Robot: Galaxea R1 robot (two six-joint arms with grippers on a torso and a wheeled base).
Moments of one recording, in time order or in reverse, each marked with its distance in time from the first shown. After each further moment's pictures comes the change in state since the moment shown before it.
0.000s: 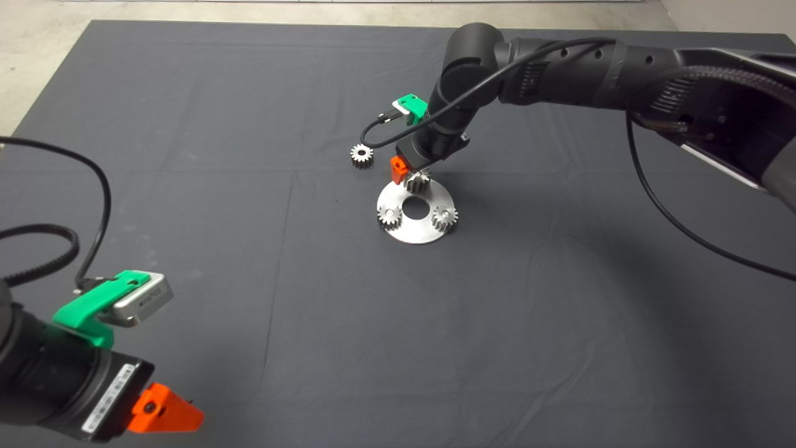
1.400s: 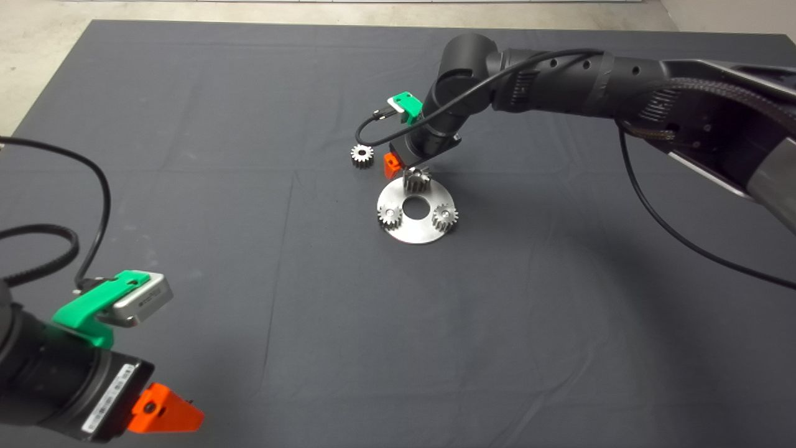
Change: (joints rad) left arm 0.000 0.000 0.000 0.000 0.000 -0.002; right arm -0.019 0.020 -0.041 -0.065 0.066 0.000
